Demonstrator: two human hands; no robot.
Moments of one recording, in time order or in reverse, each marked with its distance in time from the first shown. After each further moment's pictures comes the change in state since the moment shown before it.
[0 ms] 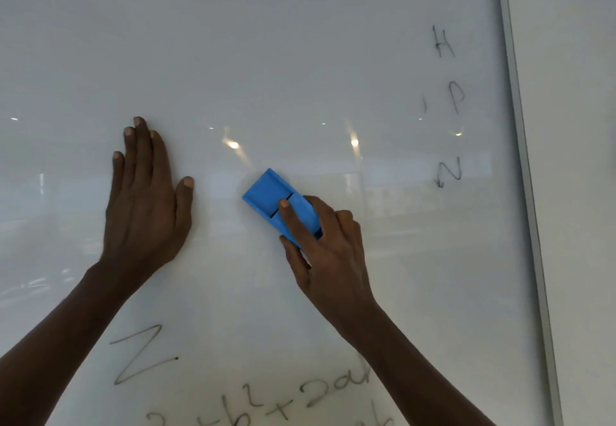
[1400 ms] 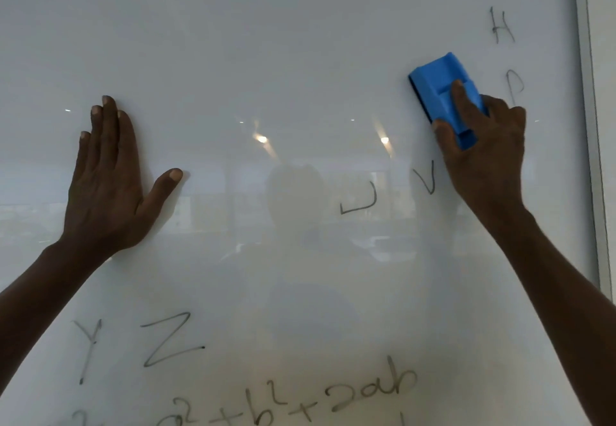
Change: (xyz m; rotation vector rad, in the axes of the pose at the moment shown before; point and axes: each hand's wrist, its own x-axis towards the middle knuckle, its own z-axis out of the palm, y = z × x) left_hand 0.001 -0.087 -0.020 0.106 -0.022 -0.007; right_hand 0.090 0.152 -0.044 -0.032 0.091 0.281
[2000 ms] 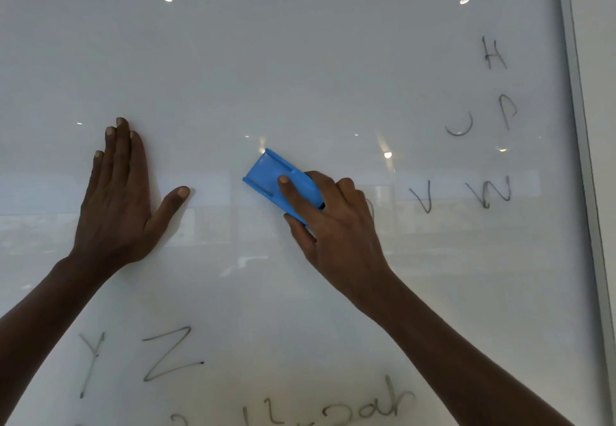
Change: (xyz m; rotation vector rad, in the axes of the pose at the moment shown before) left_hand -0.001 0.001 0.000 0.035 0.016 -0.007; right_hand -0.076 -0.143 0.038 0.030 -0.146 -0.441
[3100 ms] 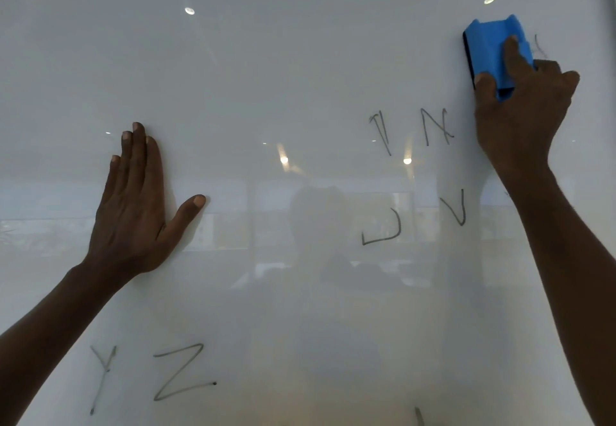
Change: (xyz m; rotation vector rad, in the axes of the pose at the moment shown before) left_hand 0.002 0.007 -0.007 0.008 -0.033 -0.001; right_hand 0.084 0.178 -0.048 -0.034 0.259 0.657
